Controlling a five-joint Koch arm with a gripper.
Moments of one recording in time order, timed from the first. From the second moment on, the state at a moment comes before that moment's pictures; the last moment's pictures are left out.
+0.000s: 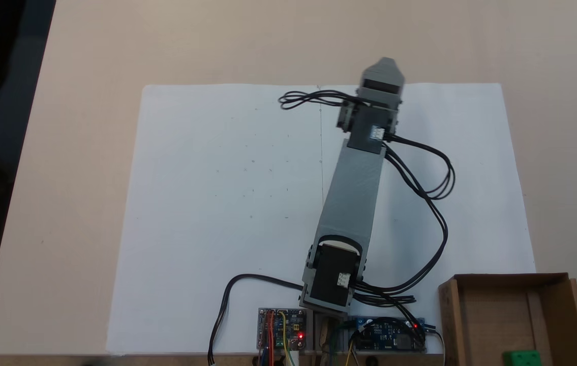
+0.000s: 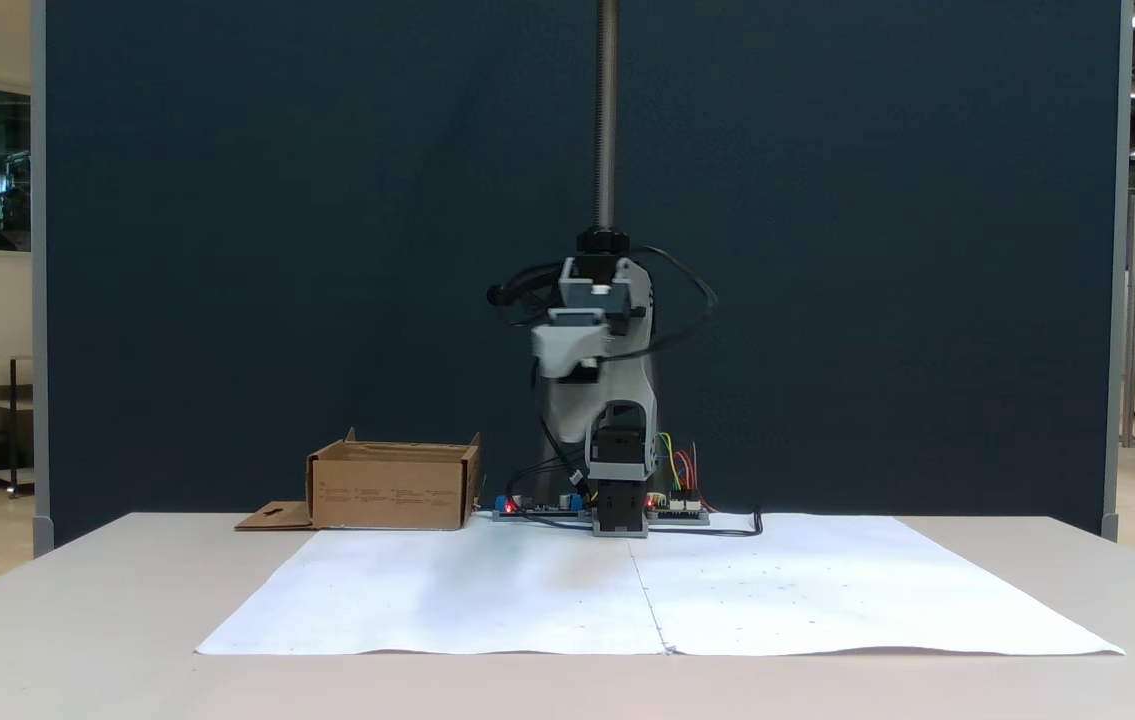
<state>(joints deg) 13.3 106.3 101.3 24.3 -0.9</state>
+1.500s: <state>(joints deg) 1.5 128.7 169.2 -38.5 -0.5</state>
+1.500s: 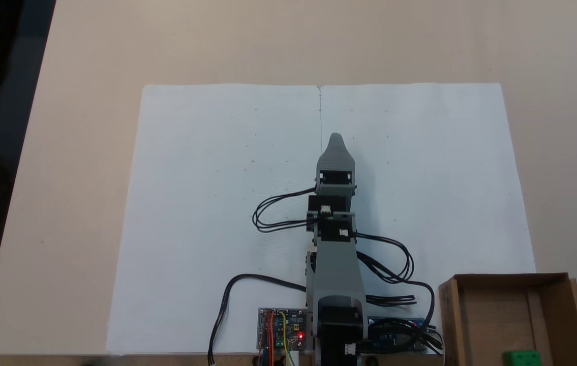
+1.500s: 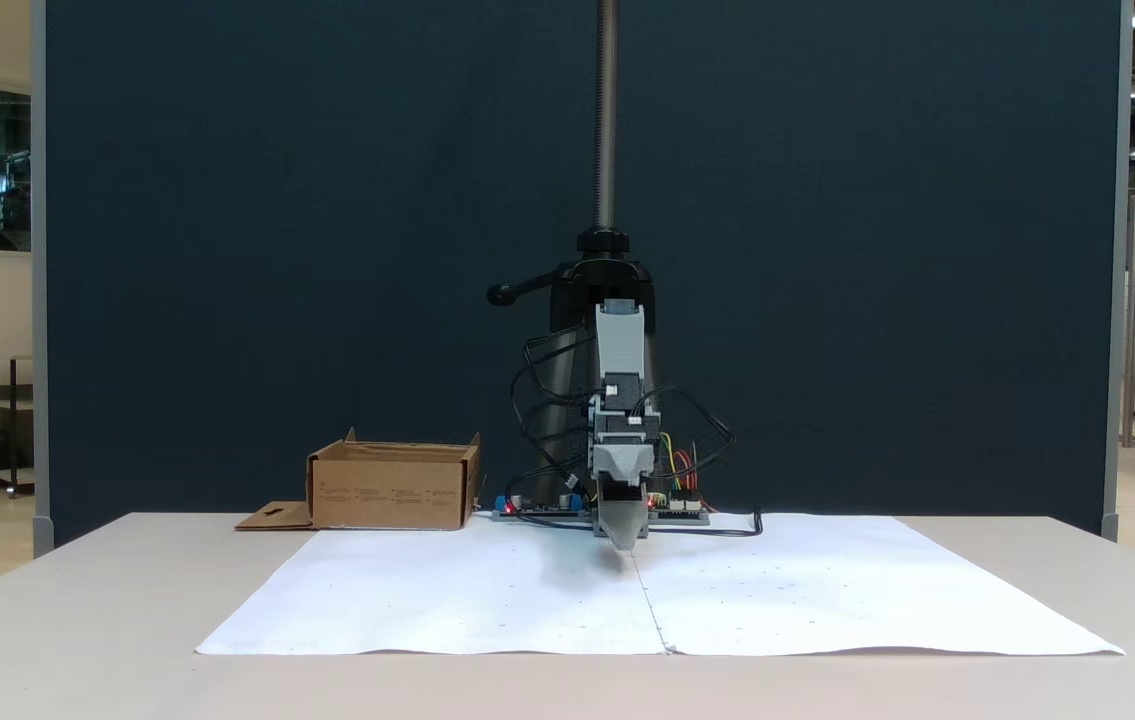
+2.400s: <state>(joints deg) 1.5 128.7 175.2 -73.4 -0.7</state>
